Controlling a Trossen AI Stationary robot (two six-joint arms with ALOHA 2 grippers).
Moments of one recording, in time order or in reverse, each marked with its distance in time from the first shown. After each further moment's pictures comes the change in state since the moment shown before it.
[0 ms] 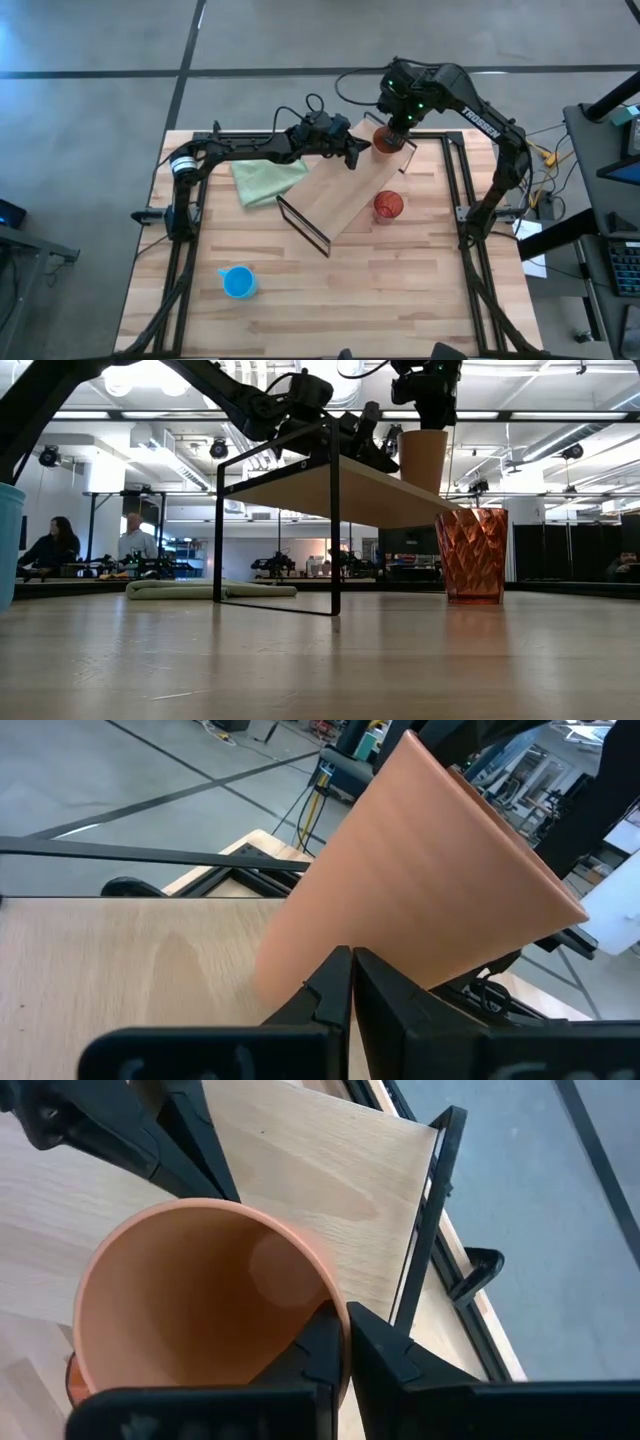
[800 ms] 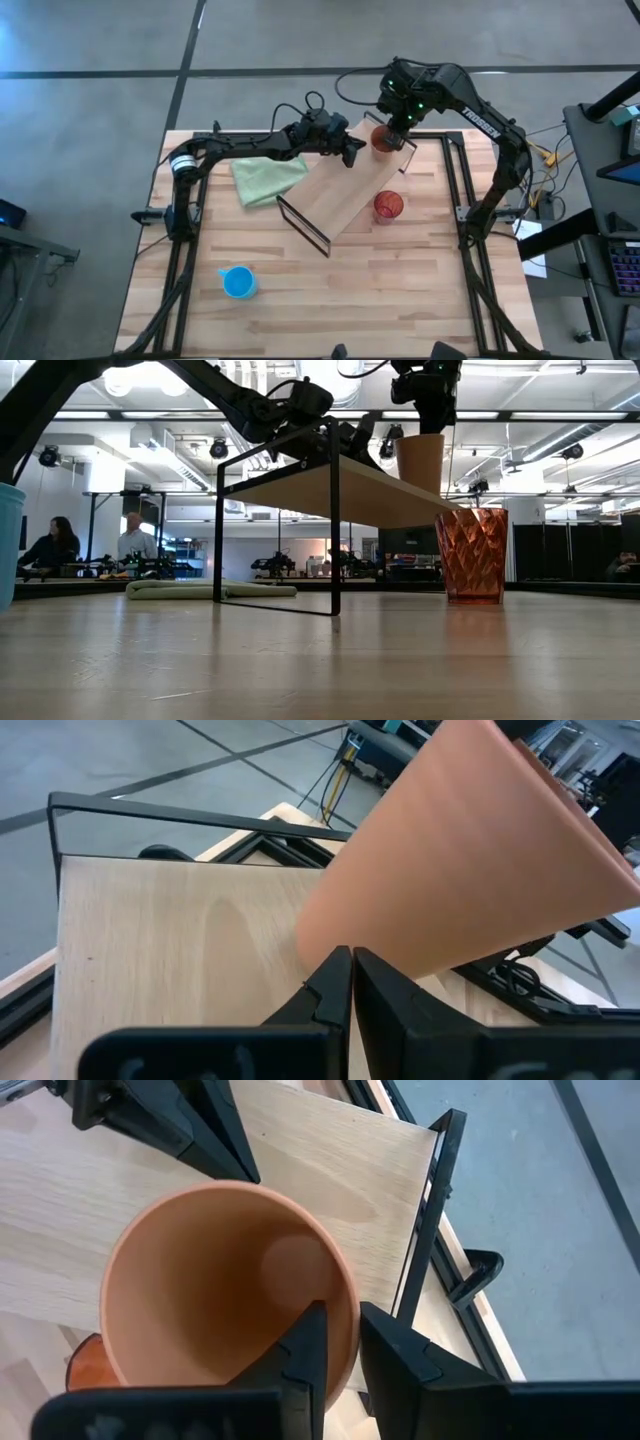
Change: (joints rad) left arm 0.027 0.000 0.002 -0.085 -0.002 0.008; right arm 0.000 -0.001 0.000 0.004 0.004 -0.001
